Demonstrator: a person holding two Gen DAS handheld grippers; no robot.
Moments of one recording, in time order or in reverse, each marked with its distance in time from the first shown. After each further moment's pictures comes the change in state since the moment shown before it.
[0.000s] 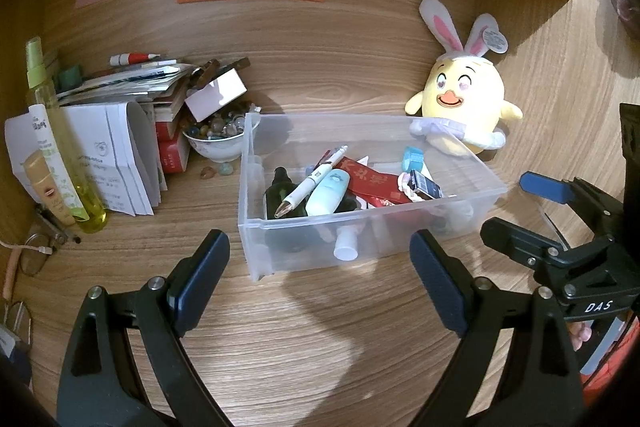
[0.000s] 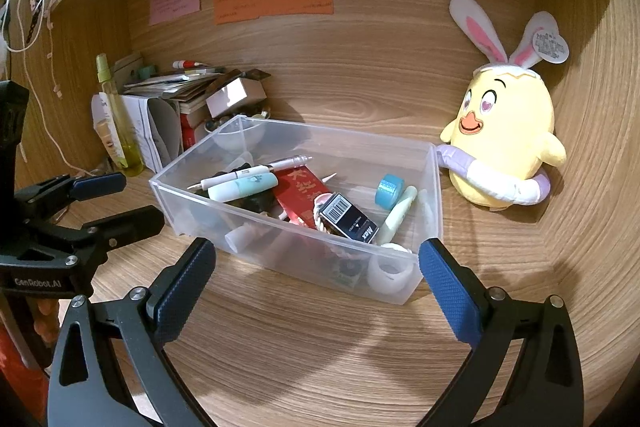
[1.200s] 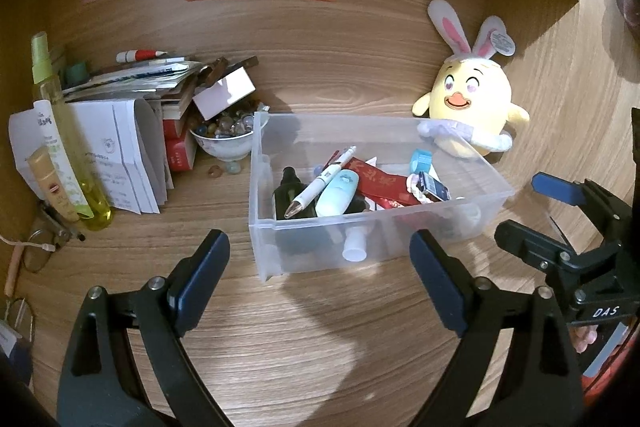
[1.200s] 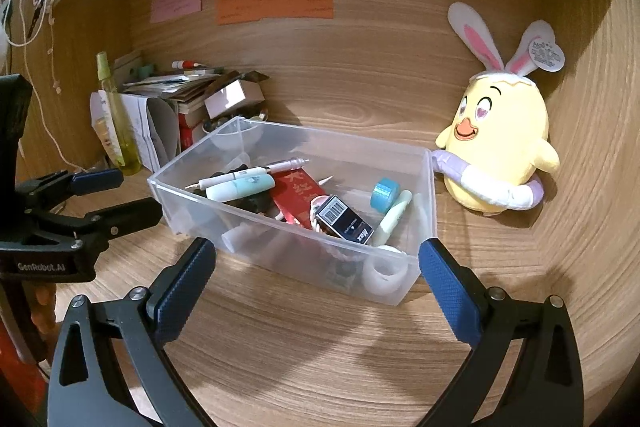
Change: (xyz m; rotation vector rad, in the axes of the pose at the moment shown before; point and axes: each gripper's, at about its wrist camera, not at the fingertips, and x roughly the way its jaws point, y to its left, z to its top) left arm 0.001 0.005 0.000 -0.010 0.003 0.013; right arm -0.004 0.001 0.001 -0.020 -0.009 -0.017
